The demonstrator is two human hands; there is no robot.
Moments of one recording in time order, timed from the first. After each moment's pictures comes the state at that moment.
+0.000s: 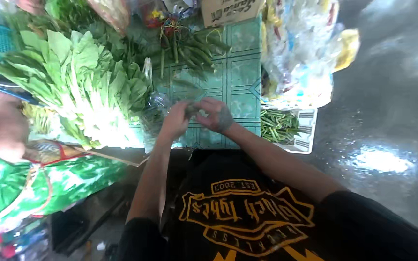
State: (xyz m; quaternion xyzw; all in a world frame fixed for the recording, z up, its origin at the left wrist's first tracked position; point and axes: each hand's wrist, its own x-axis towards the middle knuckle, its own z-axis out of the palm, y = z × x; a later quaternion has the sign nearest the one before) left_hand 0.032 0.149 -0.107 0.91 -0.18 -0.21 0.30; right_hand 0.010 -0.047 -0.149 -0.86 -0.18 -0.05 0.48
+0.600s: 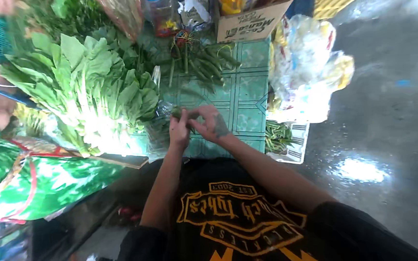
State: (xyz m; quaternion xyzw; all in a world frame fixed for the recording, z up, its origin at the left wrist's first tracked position) left_hand 0.018 0.145 -0.114 0.62 0.20 -0.14 0.74; right_hand 0.035 -0.004 -0.115 -0.85 -0.08 0.05 0.52
